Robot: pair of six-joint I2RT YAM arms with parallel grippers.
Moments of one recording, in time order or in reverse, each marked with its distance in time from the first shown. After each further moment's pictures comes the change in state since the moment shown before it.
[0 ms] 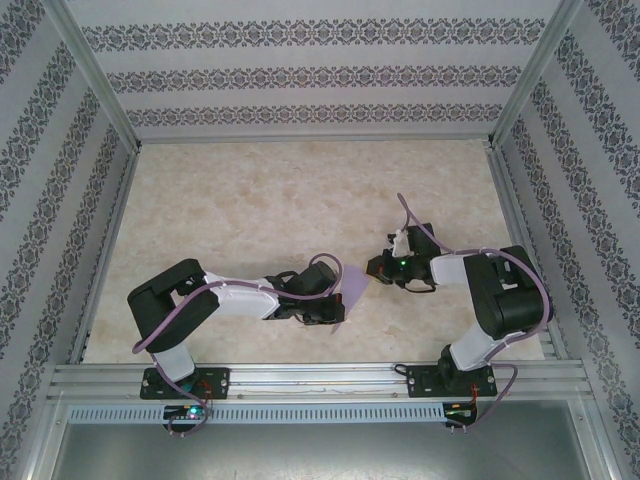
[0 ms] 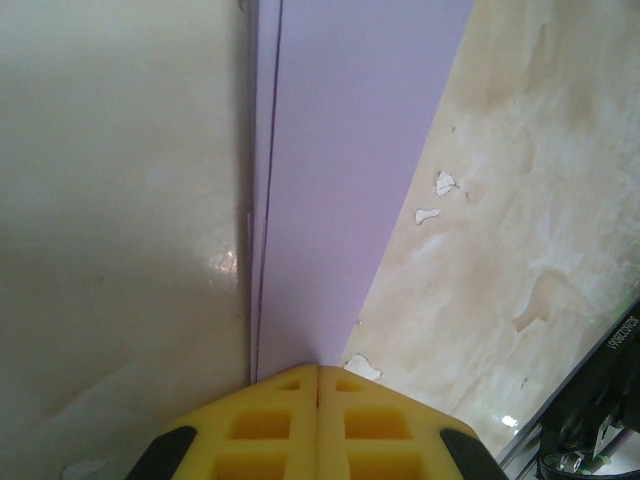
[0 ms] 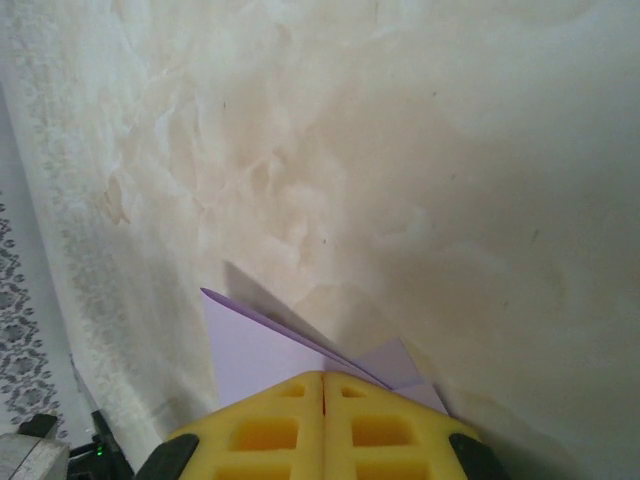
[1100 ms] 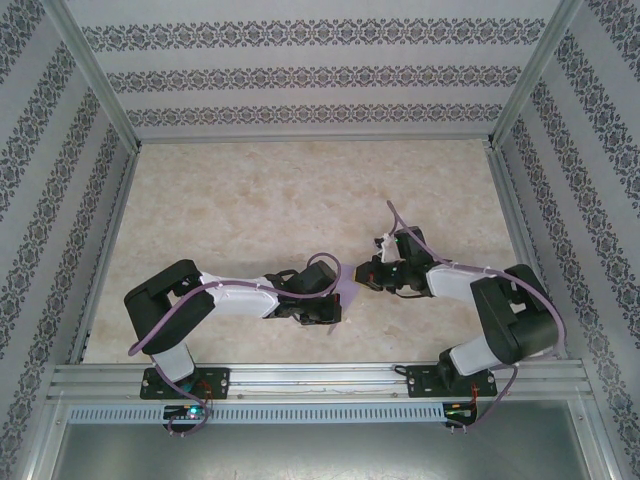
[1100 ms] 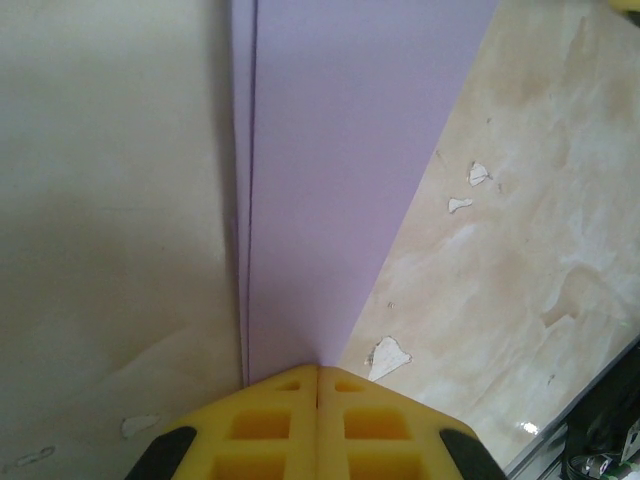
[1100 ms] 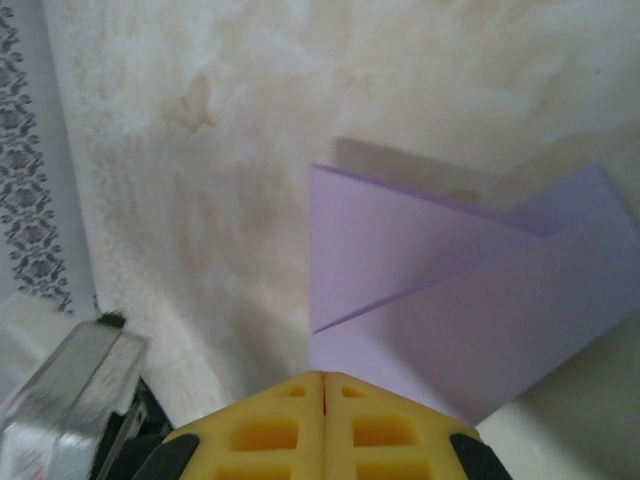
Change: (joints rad) left arm -0.002 -0.020 0.026 -0.094 -0.028 0.018; right arm 0.149 -0.133 -0.045 0.001 0.011 0.080
